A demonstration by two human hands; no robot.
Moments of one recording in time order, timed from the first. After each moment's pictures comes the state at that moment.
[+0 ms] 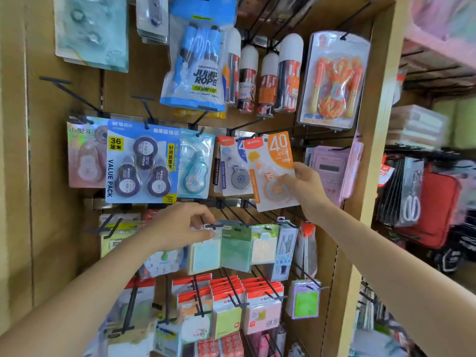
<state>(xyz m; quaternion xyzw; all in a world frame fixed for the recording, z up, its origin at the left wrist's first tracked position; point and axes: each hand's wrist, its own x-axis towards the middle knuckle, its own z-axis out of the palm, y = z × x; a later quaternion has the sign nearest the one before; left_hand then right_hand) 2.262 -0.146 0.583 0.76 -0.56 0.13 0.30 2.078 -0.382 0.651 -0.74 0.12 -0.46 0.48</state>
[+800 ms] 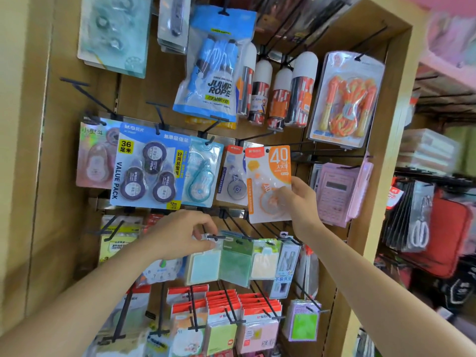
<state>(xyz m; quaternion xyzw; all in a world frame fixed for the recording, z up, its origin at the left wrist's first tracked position) 2.257 -0.144 0.582 0.78 -0.54 0.14 0.29 2.103 -0.376 0.640 -0.72 0.08 -0.49 0.49</state>
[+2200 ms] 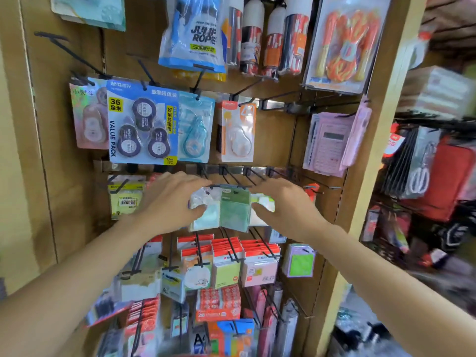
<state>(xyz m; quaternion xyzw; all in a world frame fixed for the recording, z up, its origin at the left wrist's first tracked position) 2.210 -0.124 0.558 0.79 -0.49 0.33 0.15 2.022 -0.325 0.573 -0.93 0.01 -0.36 -0.01</state>
